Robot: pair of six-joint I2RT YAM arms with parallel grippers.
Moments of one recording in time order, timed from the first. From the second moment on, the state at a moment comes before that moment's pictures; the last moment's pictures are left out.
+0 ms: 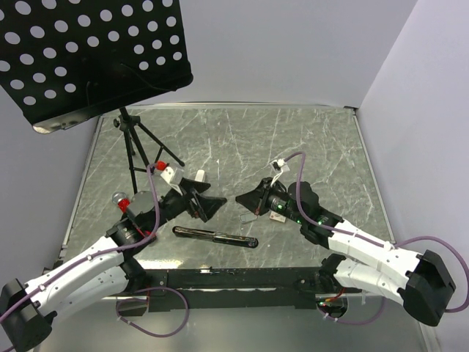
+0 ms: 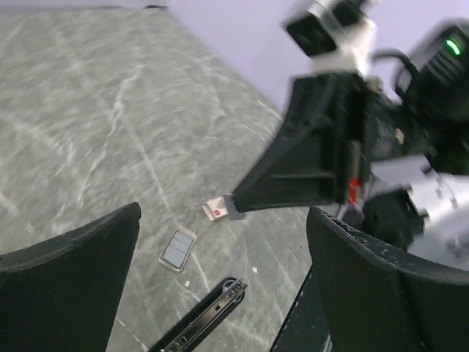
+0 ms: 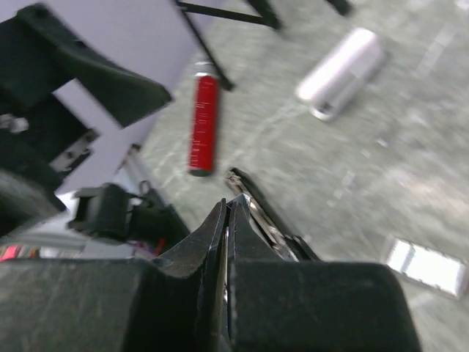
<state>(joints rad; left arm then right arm) -0.77 0.72 0.46 0.29 0.12 -0.51 0.80 0.94 0.51 0.23 -0.15 0.73</state>
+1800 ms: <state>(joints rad) -0.89 0.67 0.51 0.13 0.46 0.48 0.80 1.03 0.62 0.41 -0.66 0.70</state>
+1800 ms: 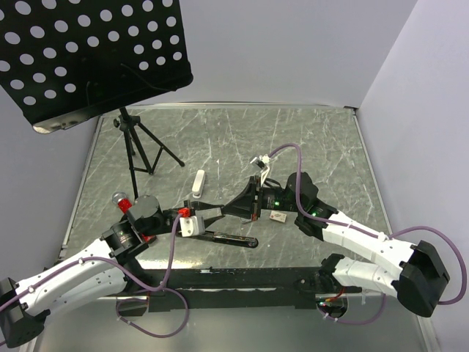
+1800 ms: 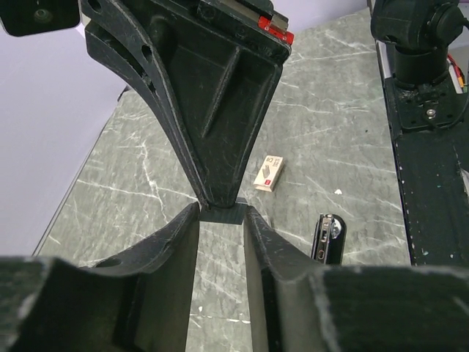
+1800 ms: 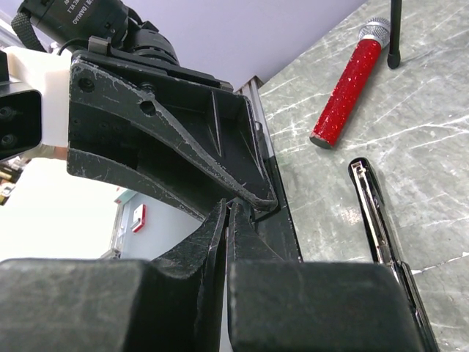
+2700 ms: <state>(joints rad) -0.90 0.75 0.54 0.10 0.36 0.37 0.79 0.87 0.62 0.22 -0.35 0.69</state>
